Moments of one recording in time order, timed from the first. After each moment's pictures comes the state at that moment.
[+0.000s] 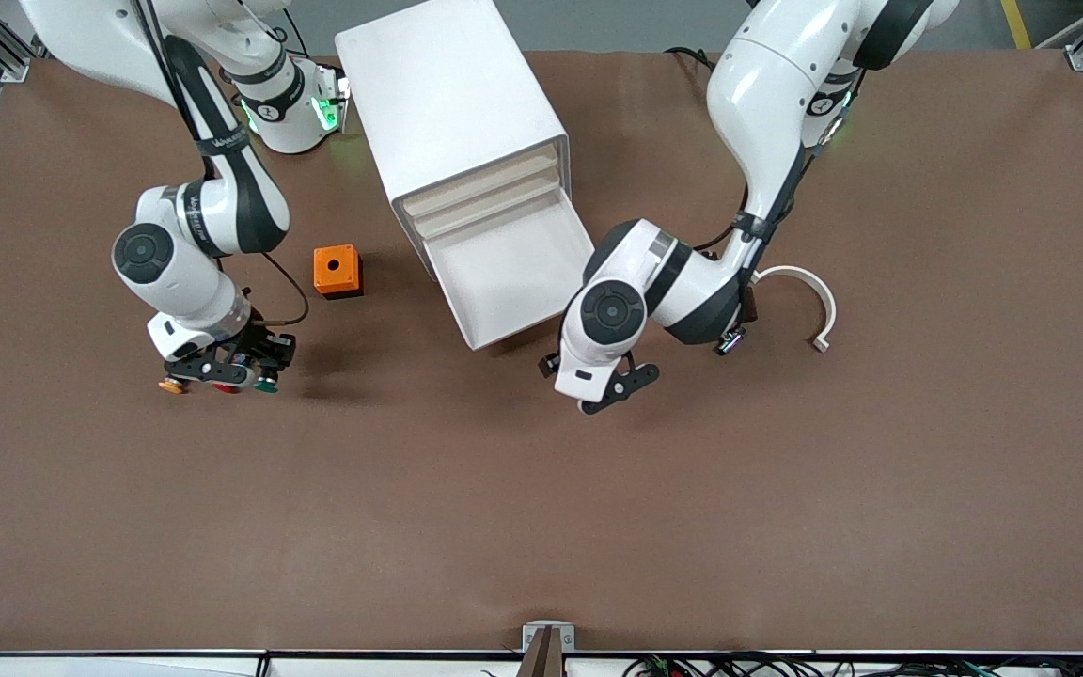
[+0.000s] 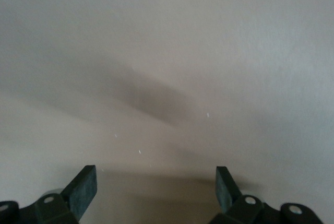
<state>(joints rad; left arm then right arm) -0.66 0.80 -0.03 -1.30 -0.17 1.98 -1.08 0.19 0.25 -0.08 -2.26 0.00 2.54 0.28</state>
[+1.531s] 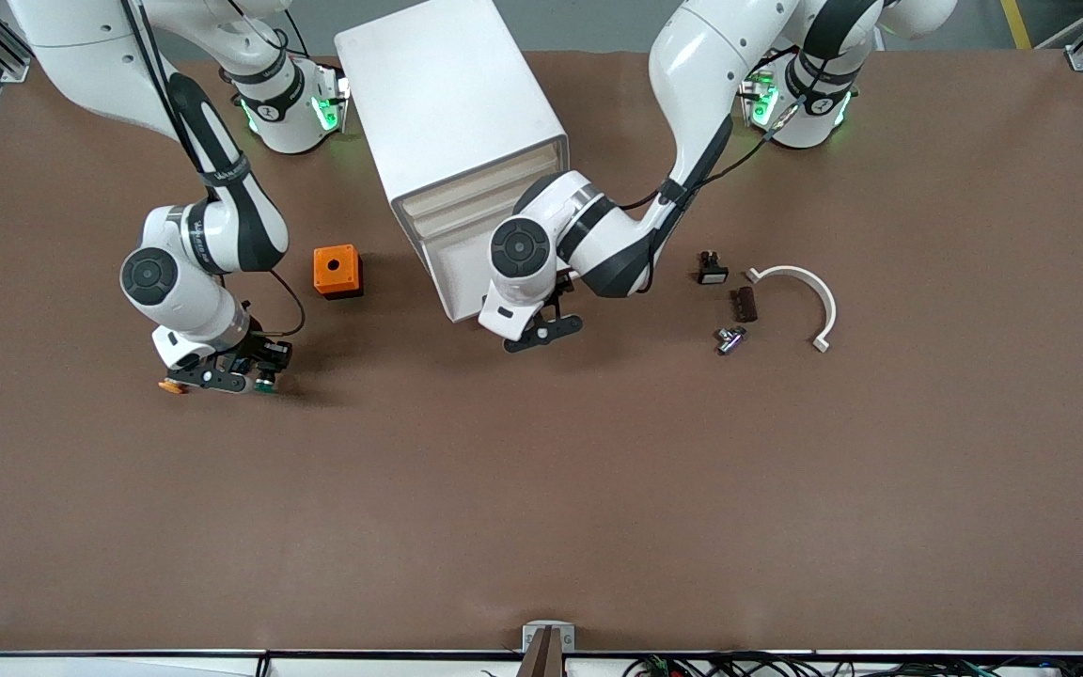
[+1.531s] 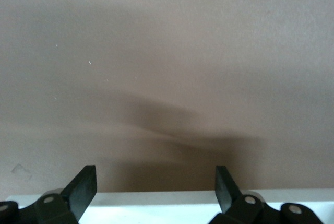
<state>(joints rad) -0.81 0.82 -0.05 -1.30 -0.17 1.99 -1.08 0.16 0.35 -0.08 -2.26 0.01 2.60 0.27</state>
